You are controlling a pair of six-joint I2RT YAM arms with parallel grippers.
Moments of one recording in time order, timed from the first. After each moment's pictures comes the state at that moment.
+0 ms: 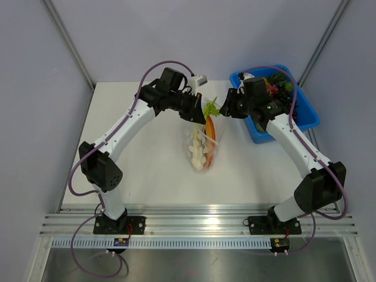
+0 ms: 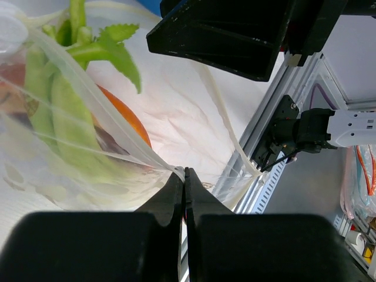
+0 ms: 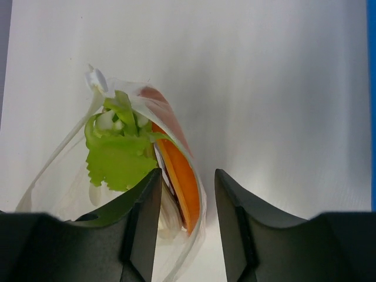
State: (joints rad) left arm -0.58 1.80 1.87 -0.83 0.64 -0.18; right arm 0.37 1.51 1.43 -0.54 -0.13 0.42
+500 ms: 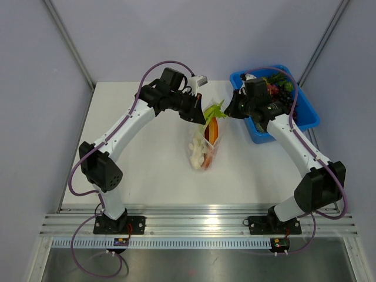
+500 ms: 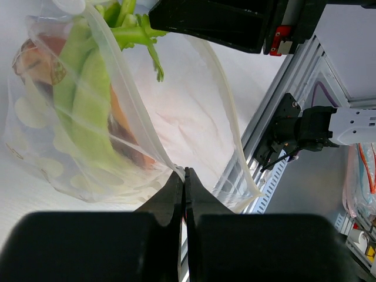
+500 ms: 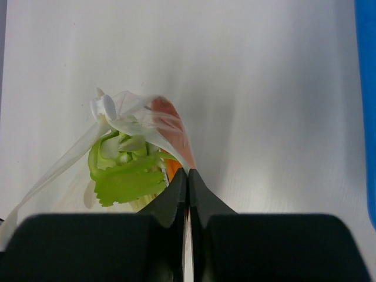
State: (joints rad) left arm -0.58 1.80 1.87 -0.84 0.64 -0.17; right arm 0.35 1.51 1.41 -0.52 -0.12 0.44
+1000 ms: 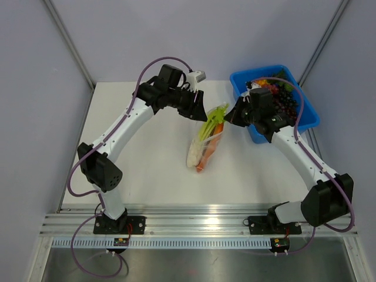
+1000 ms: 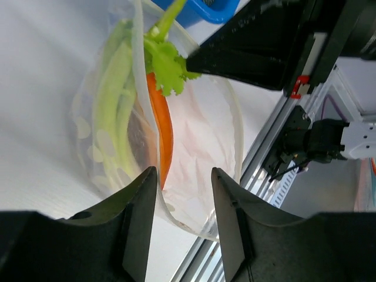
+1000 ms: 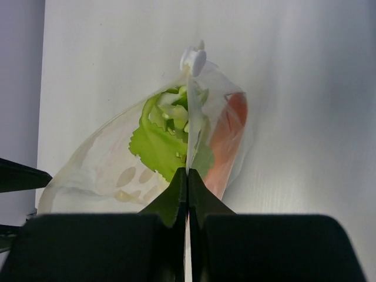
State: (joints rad) left arm -0.58 1.80 1.90 -0.85 0.59 -0.17; right arm 0.35 1.39 1.23 -0.43 -0.17 0.56
